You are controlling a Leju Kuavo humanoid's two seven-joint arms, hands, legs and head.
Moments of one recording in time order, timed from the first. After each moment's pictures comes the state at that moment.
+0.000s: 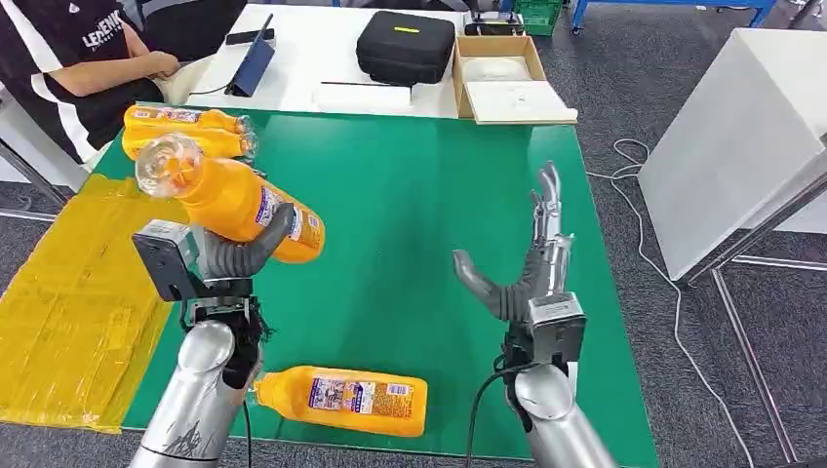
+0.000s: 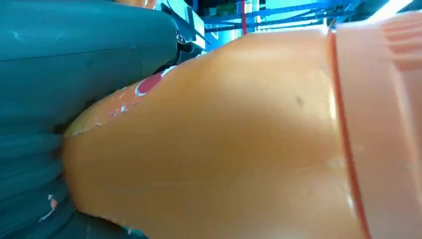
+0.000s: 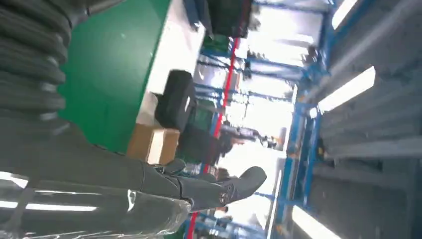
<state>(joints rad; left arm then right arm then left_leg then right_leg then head) -0.29 -0.11 -0.14 -1.45 0.00 0.29 -0.42 -0.23 0.05 0.51 -1.42 0.13 -0.45 -0.58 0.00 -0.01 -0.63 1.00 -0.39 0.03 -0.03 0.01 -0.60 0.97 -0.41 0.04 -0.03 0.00</state>
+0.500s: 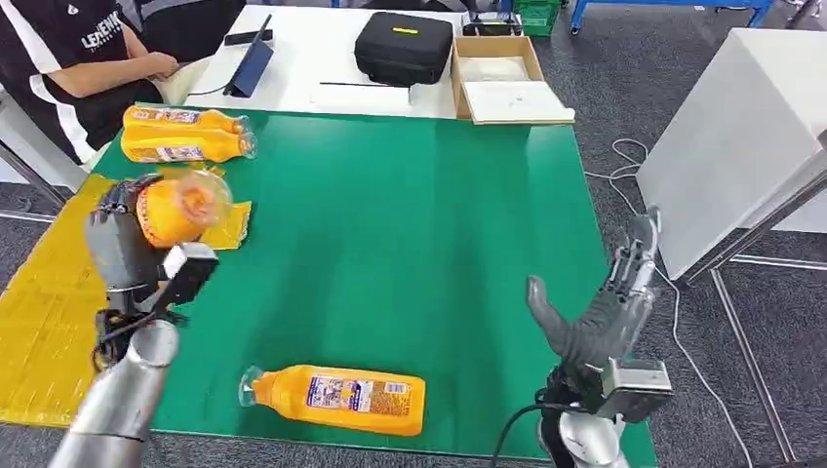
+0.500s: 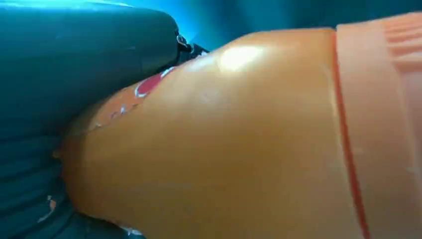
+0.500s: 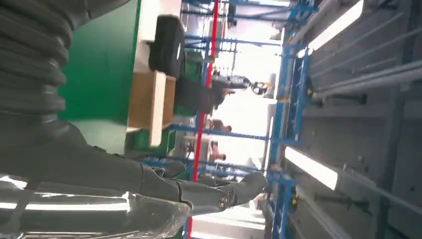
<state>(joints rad) -0.37 0.12 0.15 -1.15 -0.99 0.69 -0.52 -0.05 -0.02 0.42 -1.60 0.07 -0.53 -0.68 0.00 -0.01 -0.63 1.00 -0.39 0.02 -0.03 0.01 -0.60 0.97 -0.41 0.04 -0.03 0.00</state>
